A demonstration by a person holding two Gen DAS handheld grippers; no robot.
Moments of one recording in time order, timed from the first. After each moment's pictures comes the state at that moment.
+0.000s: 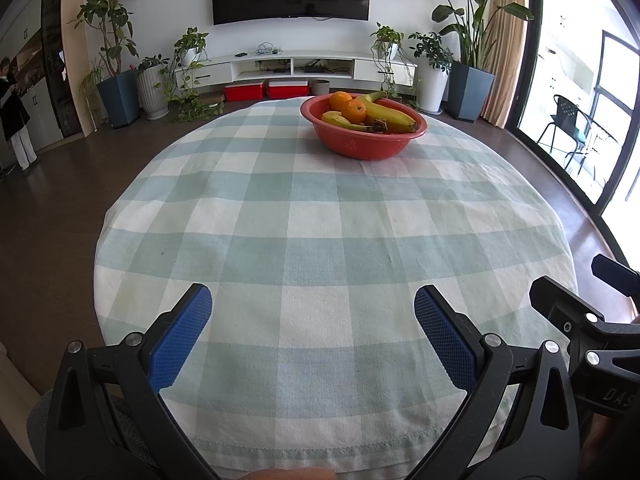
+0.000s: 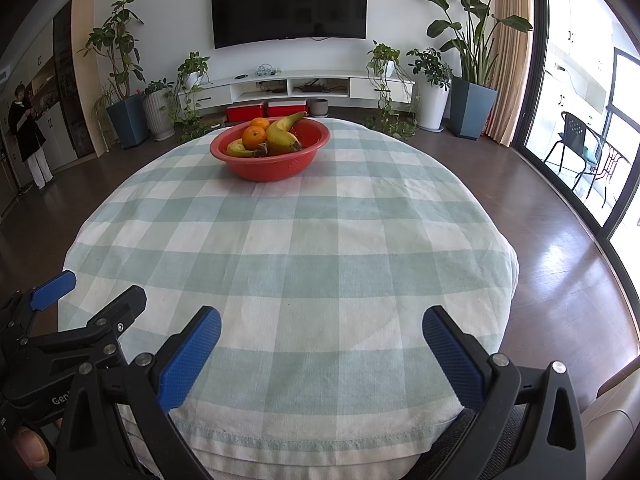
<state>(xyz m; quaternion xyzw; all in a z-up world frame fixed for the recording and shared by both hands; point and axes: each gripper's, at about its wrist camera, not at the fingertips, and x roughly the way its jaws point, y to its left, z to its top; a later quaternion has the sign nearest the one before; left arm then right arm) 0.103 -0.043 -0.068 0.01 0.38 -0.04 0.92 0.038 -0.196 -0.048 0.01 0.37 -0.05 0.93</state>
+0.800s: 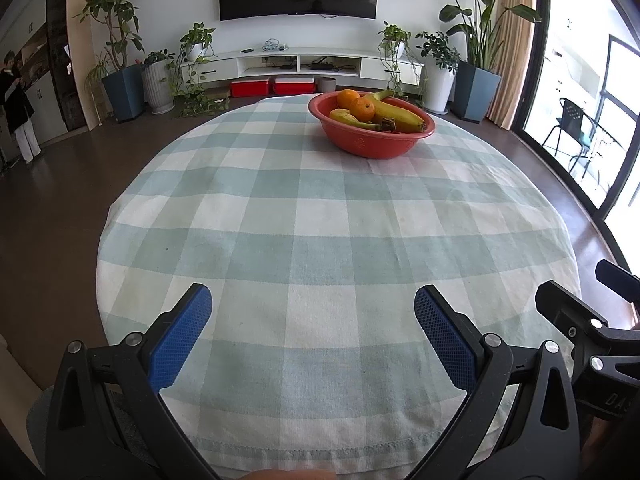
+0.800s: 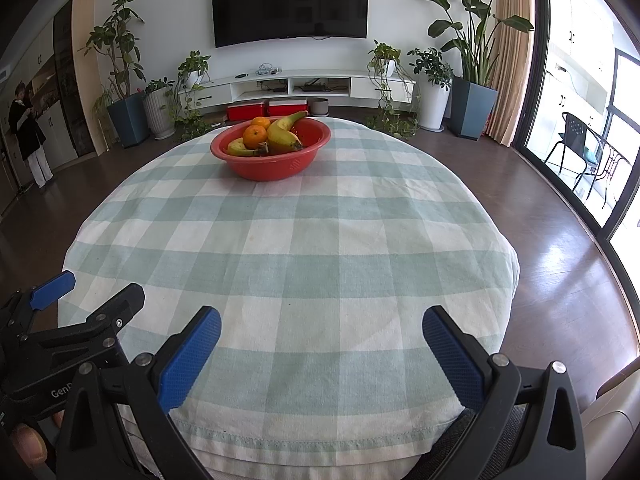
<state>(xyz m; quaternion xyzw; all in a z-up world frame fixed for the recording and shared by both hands) 0.098 -0.037 -0.072 0.00 0.39 -0.03 0.92 0.039 -0.196 -0.047 0.01 0.37 -0.05 0.93</state>
